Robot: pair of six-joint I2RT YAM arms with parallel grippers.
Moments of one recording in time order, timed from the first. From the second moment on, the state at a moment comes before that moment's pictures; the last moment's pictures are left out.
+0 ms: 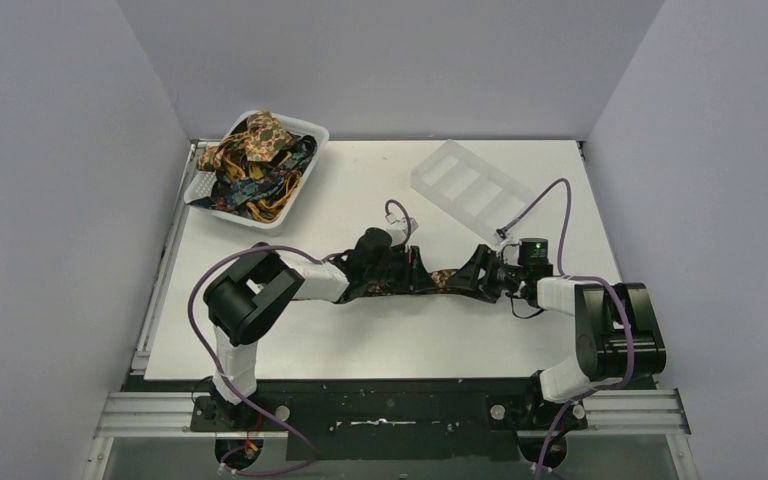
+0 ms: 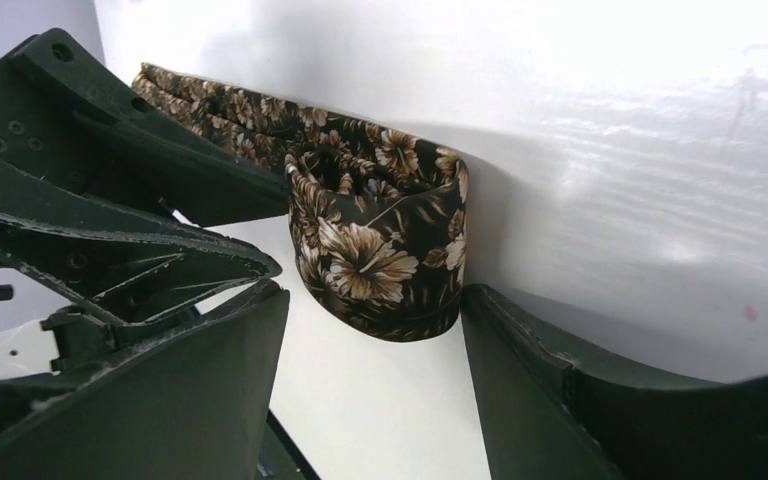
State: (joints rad) left arm -0.80 1.94 0.96 0.49 0.35 -0.67; right arm 0.03 1.52 0.51 0.16 -0.79 0.51
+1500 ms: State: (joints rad) left arm -0.78 1.96 1.01 0.37 0.28 -0.58; right arm 0.20 1.52 0.62 0.09 -0.54 0.51
